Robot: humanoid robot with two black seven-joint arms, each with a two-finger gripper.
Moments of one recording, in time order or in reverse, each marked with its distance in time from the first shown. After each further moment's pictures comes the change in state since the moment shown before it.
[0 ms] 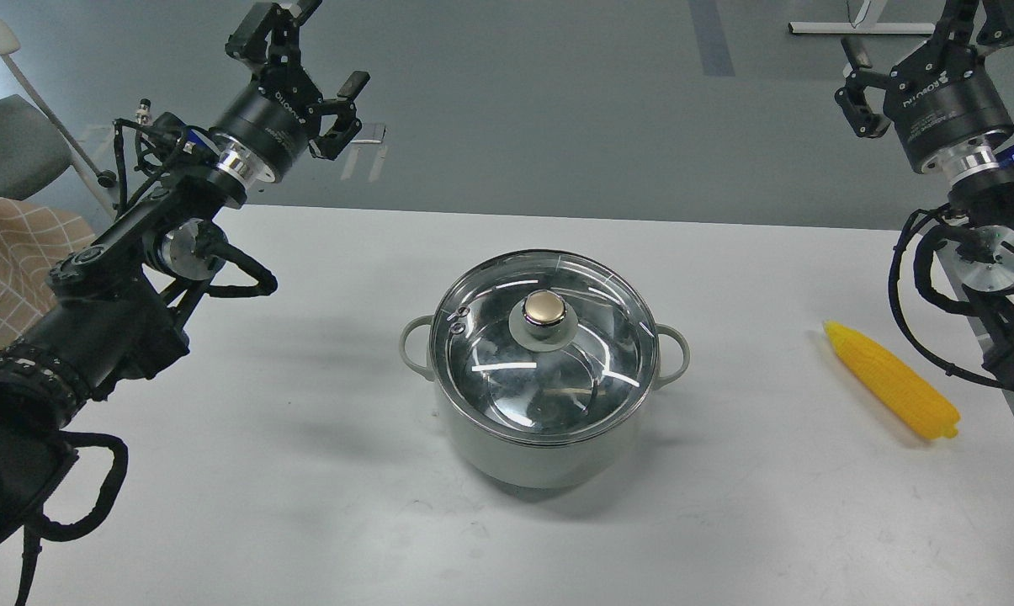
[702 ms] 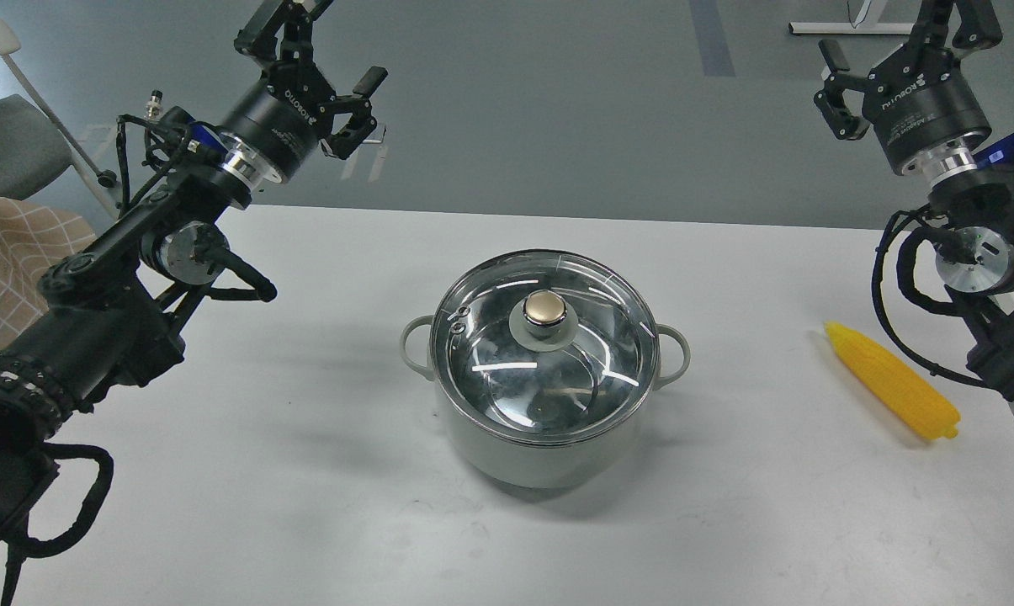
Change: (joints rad) left arm 0.035 0.032 -0.002 -0.105 0.000 0.000 -0.001; right arm 0.000 0.015 -0.002 0.005 -0.004 0.002 0.000
